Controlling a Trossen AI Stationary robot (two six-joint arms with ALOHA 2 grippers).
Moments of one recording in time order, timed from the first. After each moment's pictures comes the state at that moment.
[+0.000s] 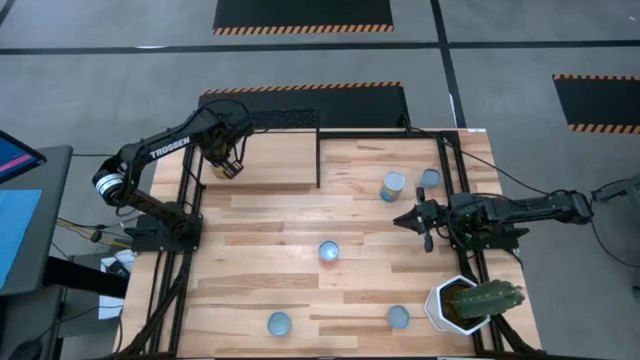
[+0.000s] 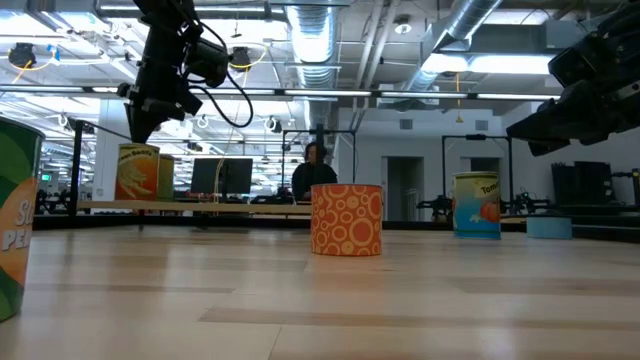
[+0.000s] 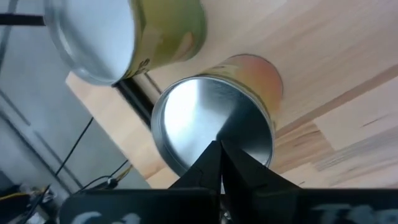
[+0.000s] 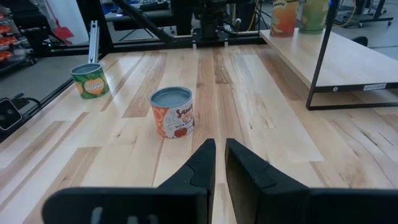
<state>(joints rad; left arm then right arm) 0.75 1.43 1.18 -1.37 -0.39 -0.13 0.03 0.24 0.02 -0.01 0.02 0.07</state>
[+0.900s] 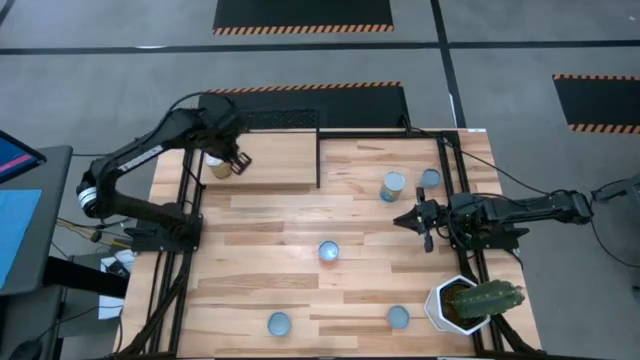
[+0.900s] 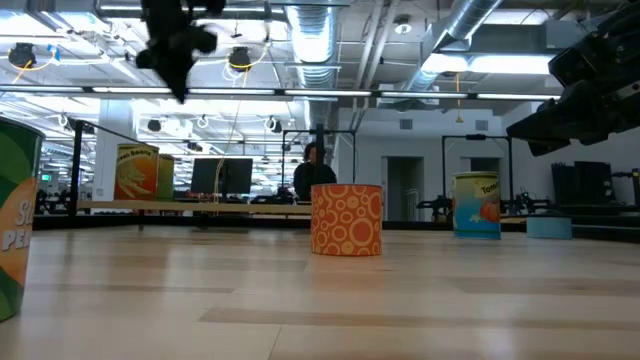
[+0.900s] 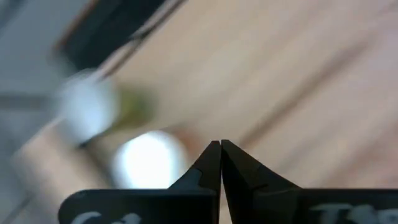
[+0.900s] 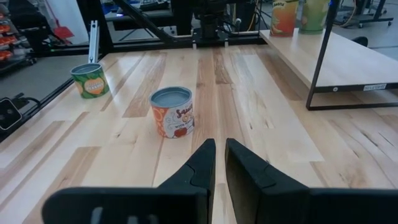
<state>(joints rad) 0.61 1.26 1.34 -1.28 -0.18 -0.18 0.03 0.24 0.02 -0.01 0.02 0.07</state>
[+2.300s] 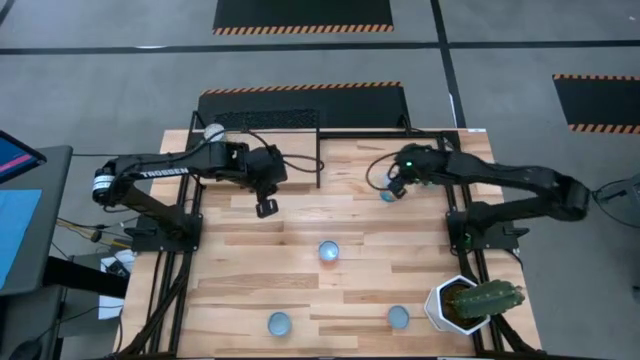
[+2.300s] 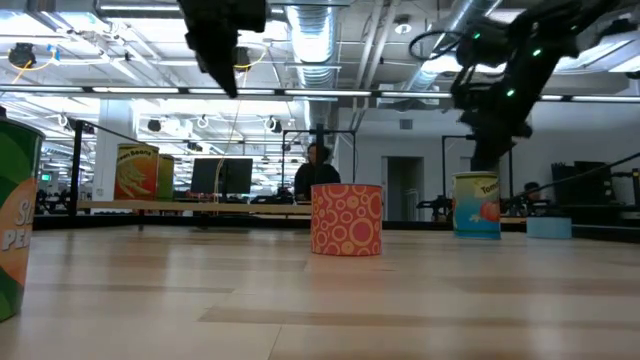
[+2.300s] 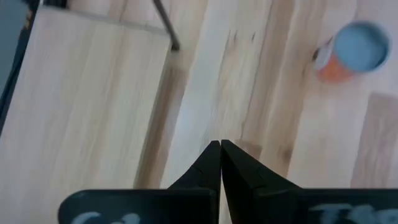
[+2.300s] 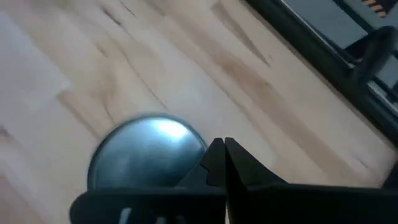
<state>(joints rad) 0.18 1.41 1.34 -1.06 -0.09 -0.05 -0.46 1.12 0.69 -0.56 0.32 0.21</state>
